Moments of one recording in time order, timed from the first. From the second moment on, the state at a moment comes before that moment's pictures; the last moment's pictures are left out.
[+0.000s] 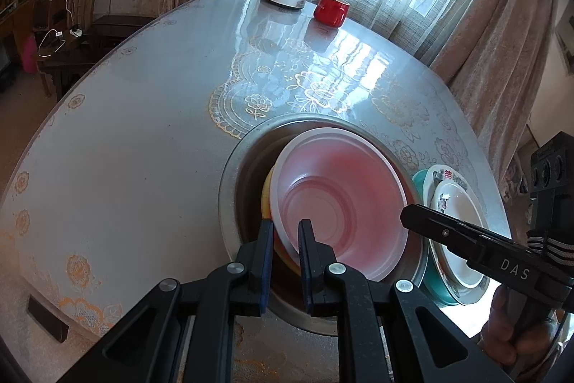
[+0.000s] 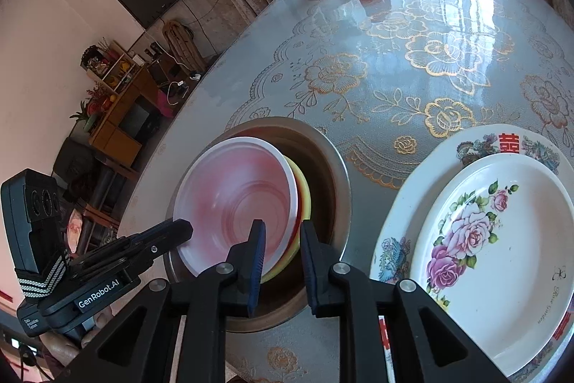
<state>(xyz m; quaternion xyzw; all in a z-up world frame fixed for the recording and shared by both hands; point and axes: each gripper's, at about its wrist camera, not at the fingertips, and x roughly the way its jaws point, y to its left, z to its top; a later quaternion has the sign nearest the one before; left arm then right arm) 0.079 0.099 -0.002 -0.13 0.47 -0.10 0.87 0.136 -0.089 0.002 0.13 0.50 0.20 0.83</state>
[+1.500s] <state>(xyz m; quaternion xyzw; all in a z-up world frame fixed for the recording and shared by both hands) 0.083 0.088 -0.007 -0.07 0.45 -0.07 0.89 0.155 -0.056 -0.009 0.00 0.49 0.19 0.85</state>
